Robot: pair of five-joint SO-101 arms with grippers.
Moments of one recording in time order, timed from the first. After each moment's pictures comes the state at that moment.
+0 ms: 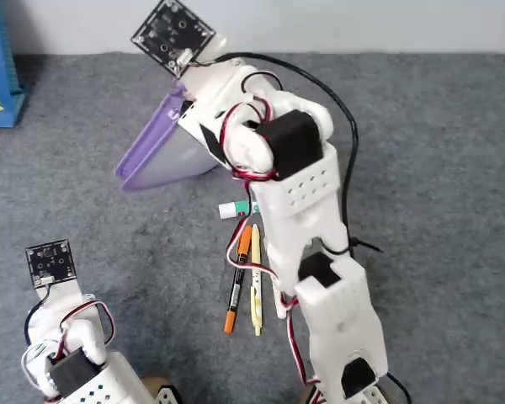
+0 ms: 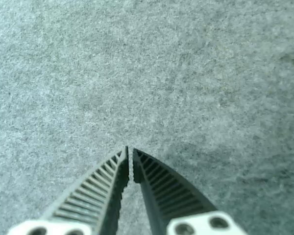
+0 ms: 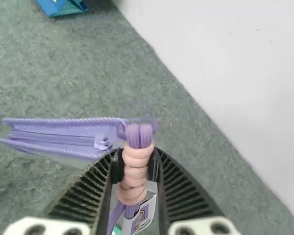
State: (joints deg) left arm -41.6 -103.6 94.5 72.9 -14.7; right arm -33.6 32.7 -90.8 100.6 22.8
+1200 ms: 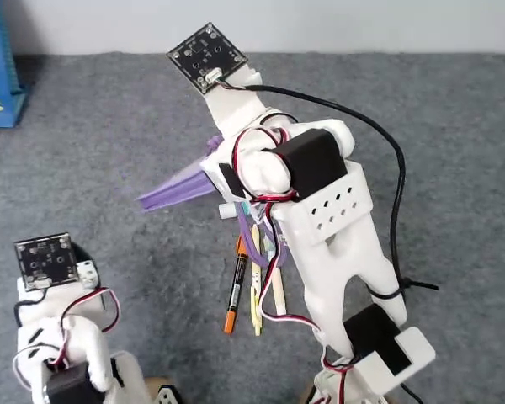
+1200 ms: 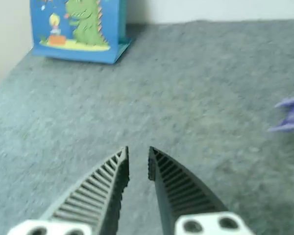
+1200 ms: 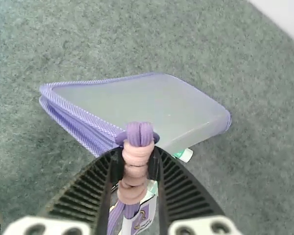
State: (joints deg) left arm -26.9 -103.6 74.3 69.1 -6.7; right arm -34.5 1.5 -41.3 100.7 8.8
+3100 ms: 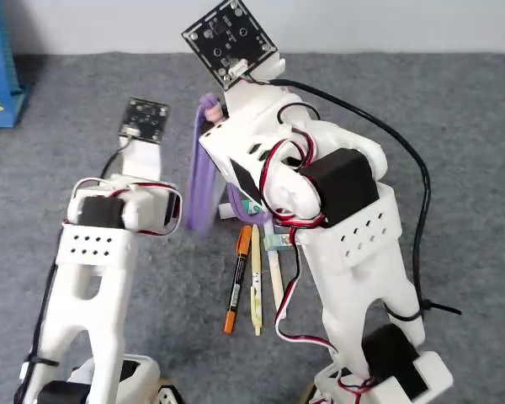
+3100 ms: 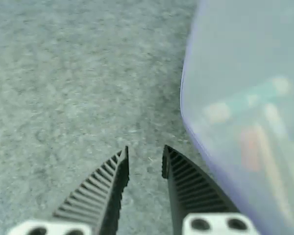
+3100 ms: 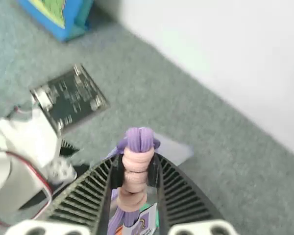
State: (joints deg) left arm 1.4 -26.3 34.8 63.3 -1.8; right arm -33.5 -6.2 -37.0 84.4 11.5
